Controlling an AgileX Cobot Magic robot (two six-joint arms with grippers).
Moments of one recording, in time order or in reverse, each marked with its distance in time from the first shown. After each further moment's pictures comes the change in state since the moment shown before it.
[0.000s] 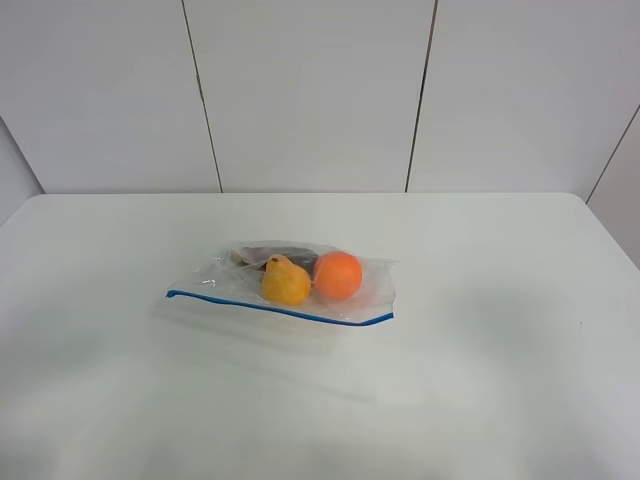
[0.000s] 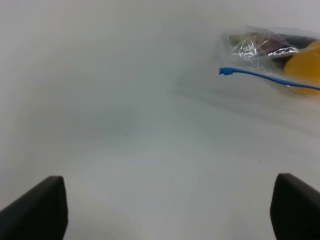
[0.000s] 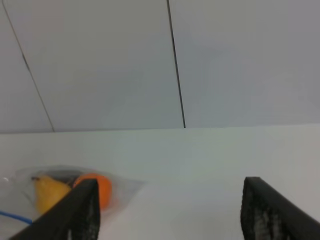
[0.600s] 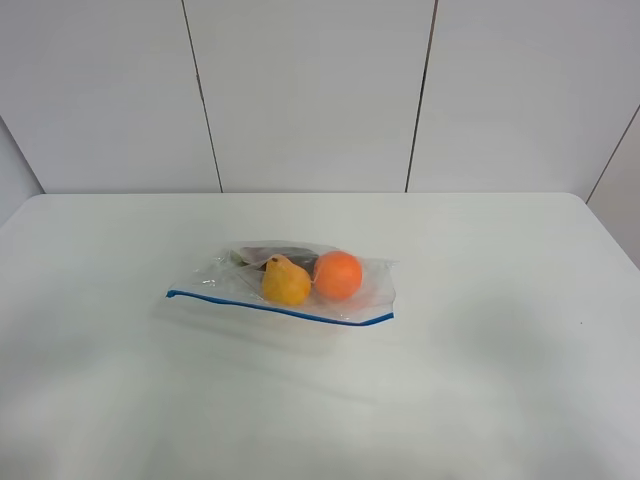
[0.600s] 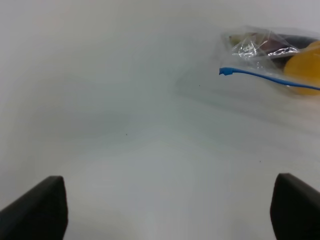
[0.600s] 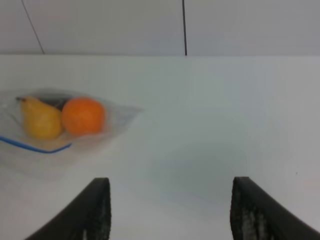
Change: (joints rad) left arm 0.000 0.000 0.000 0.000 0.000 0.000; right arm 0.001 -0.001 0.130 0.022 0.080 -0.060
